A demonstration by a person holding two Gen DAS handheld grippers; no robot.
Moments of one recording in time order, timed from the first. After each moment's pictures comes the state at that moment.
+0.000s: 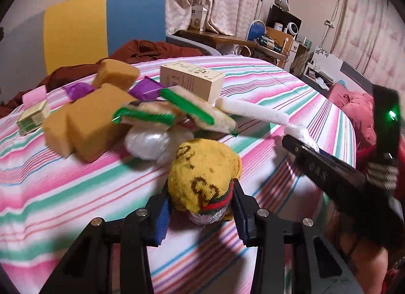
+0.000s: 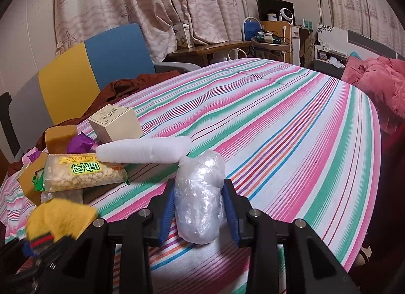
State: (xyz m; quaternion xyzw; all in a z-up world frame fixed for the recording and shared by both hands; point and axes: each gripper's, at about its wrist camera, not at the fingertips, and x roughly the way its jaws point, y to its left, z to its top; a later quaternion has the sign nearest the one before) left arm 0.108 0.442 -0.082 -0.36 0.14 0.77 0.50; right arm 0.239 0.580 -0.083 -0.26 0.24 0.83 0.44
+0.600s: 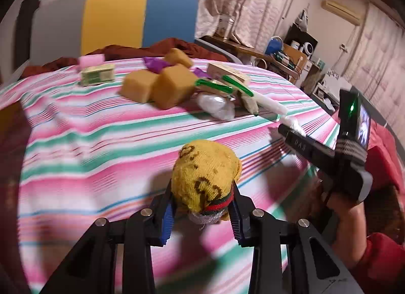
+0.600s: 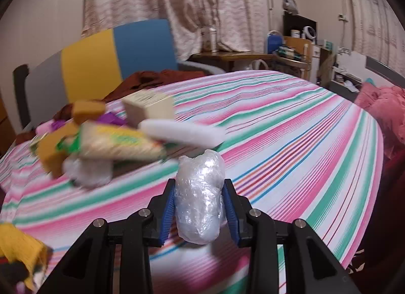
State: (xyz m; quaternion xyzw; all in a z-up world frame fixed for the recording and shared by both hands) left arm 0.114 0.307 -0.068 -0.39 0.07 0.79 0.47; right arm 0.227 0.529 -0.080 -0.28 0.18 0.86 0.40
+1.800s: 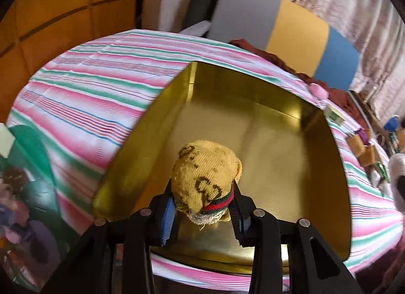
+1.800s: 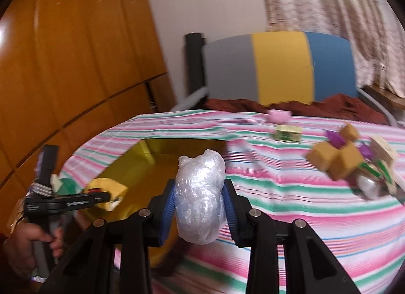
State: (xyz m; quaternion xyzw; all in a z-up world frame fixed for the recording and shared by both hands) left arm -0.010 -0.026 -0.053 -0.46 -0.04 0.88 0.10; right arm 0.125 0.237 0.024 -0.28 0.10 0.95 -0.05
